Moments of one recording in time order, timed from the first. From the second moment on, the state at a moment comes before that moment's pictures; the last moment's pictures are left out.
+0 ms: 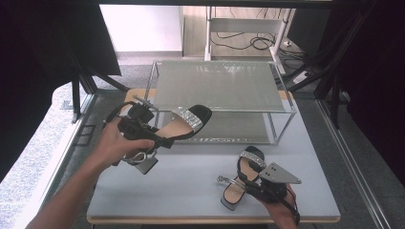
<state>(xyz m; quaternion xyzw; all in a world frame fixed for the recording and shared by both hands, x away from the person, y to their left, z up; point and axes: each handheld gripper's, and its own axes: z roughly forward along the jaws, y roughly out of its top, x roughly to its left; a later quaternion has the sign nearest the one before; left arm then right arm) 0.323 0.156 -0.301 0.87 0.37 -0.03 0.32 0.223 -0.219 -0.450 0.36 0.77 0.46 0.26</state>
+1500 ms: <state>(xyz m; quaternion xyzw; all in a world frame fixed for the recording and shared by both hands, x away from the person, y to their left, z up) 0.540 0.059 -0.283 0.79 0.55 0.00 0.28 0.220 -0.221 -0.451 0.36 0.77 0.47 0.25</state>
